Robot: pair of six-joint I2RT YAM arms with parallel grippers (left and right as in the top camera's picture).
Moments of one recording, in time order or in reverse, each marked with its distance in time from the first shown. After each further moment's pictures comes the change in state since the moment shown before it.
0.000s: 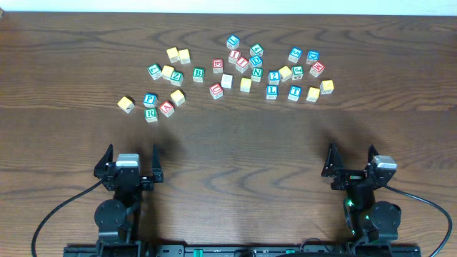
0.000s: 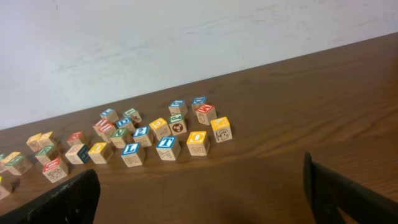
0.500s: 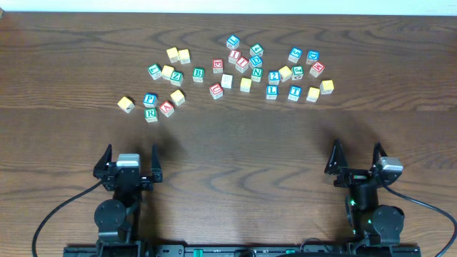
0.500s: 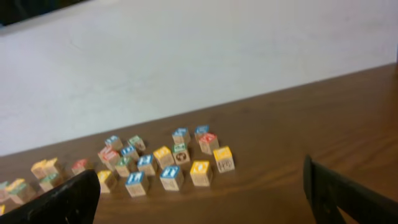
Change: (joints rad) left arm 0.000 0.000 0.000 0.003 -0.015 0.026; right arm 0.000 0.000 0.000 0.118 0.023 -0.001
